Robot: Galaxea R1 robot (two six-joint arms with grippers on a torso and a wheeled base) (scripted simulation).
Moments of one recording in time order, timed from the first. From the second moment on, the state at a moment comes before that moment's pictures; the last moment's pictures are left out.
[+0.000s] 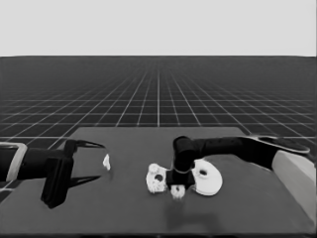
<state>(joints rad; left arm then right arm) -0.34 1.75 -0.42 0.31 0.68 0.35 -0.05 2.75 -1.07 -0.24 -1.60 1.68</state>
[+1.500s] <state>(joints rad) -0.34 1.75 -0.42 0.31 0.68 0.35 -0.10 3.09 -1.79 -0.27 -1.50 1.34</state>
